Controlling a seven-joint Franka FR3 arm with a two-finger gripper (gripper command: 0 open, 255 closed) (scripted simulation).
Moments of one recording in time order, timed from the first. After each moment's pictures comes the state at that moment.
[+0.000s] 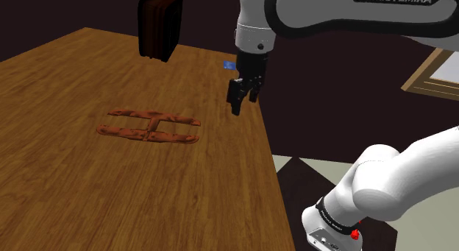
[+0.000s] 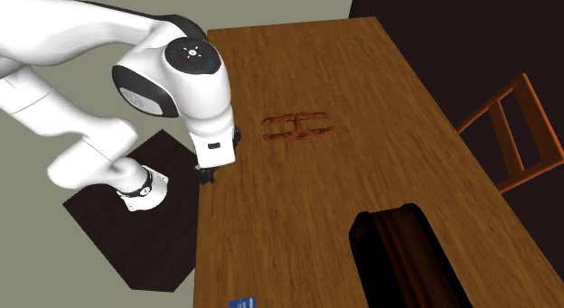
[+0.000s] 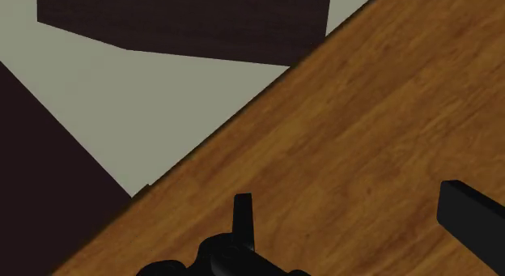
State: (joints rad) arm 0.09 -0.37 0.28 -2.09 0.11 1.62 0.18
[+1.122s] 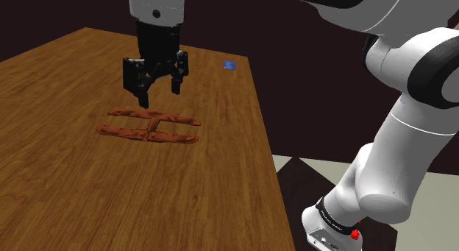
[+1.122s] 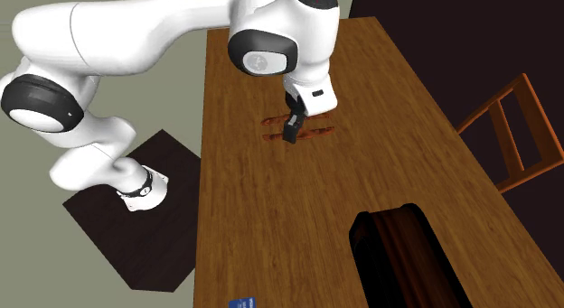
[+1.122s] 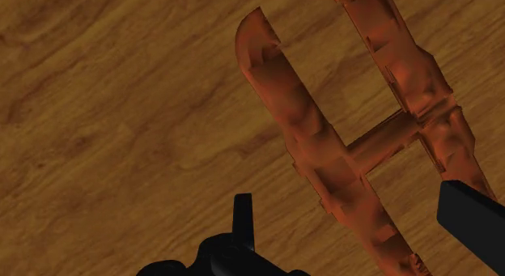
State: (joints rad) arm 0.23 0.20 0.47 -1.42 -0.02 1.59 0.45
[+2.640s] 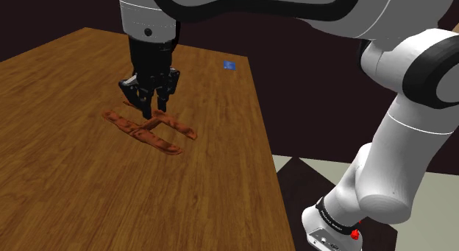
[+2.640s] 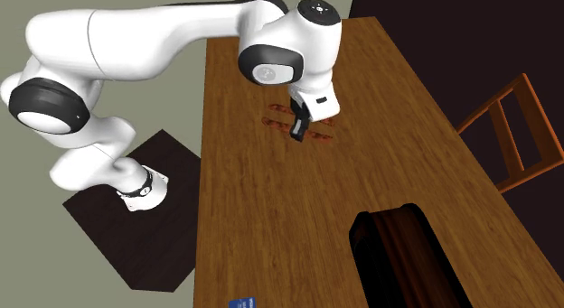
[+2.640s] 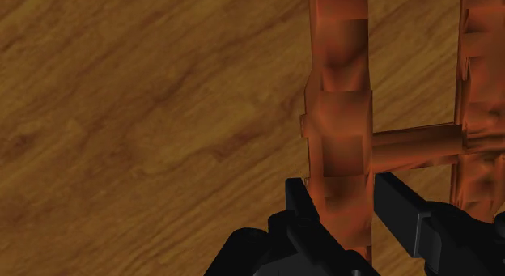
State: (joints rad) arm 0.24 0.22 0.48 -1.46 -0.03 1.66 0.47
